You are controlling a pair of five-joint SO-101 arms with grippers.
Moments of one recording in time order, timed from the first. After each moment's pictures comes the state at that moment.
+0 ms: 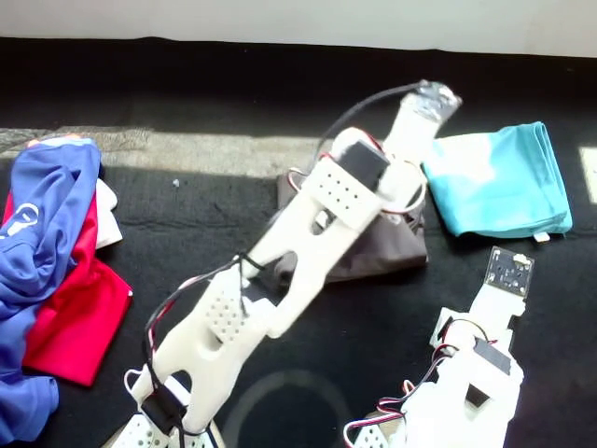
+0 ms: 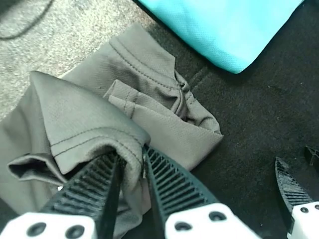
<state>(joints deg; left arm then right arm) 37.5 51.9 -69.3 85.7 6.2 30.2 -51.3 88.6 32.1 14.4</state>
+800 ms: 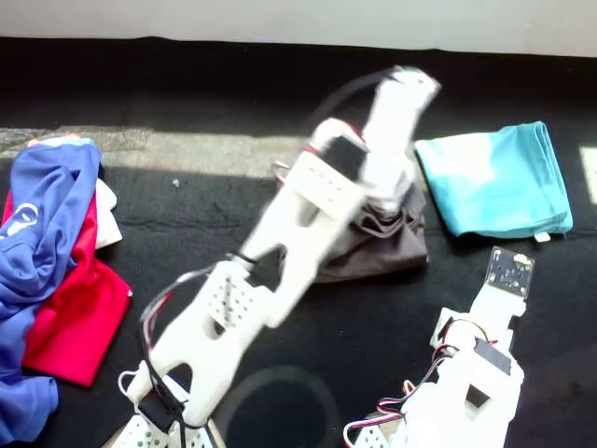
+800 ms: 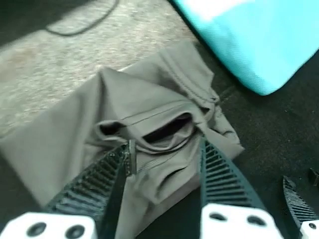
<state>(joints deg) 29.6 56.7 -84.7 95.0 9.2 30.2 -51.3 88.7 32.1 14.4</state>
